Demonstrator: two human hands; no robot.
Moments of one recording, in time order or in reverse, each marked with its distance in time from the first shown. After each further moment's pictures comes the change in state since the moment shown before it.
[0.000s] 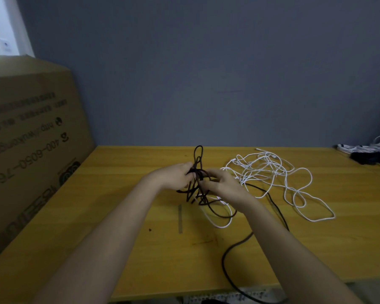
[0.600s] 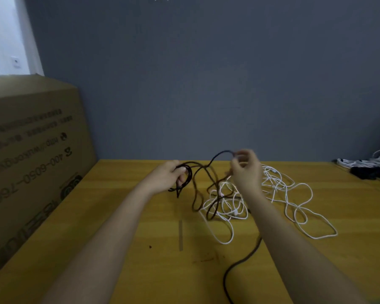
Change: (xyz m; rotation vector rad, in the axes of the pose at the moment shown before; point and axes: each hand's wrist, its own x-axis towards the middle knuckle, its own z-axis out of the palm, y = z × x) left_hand -0.008 -0.009 -0.026 -0.361 0.308 0.015; right_hand 0.028 -0.025 -0.038 0.069 0.746 -0.155
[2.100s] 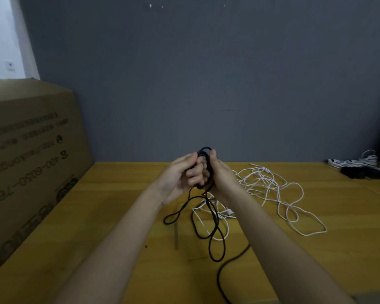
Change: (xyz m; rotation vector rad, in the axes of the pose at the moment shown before) left_hand -0.026 0.046 0.021 -1.143 -0.287 0.145; right_hand -0.033 -0.033 0.017 0.517 -0.566 0.298
